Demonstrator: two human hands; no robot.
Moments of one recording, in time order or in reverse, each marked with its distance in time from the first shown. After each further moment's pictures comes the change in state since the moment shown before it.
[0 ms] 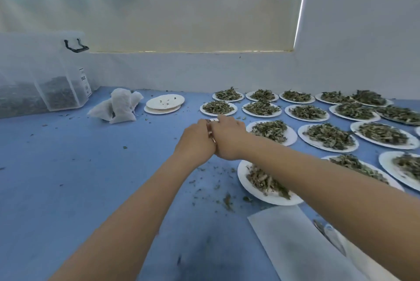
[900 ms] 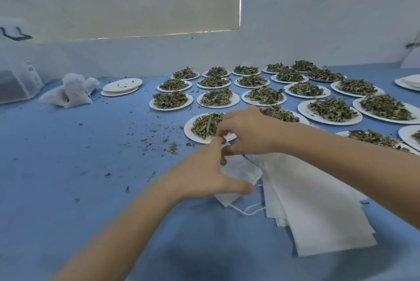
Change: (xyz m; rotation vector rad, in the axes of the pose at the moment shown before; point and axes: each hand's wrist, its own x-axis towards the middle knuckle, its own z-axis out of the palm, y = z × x) left_hand -0.177 0.081 0.058 -0.063 -0.527 0.260; right_hand -0.205 0.068 0.001 -0.046 -0.017 -0.134
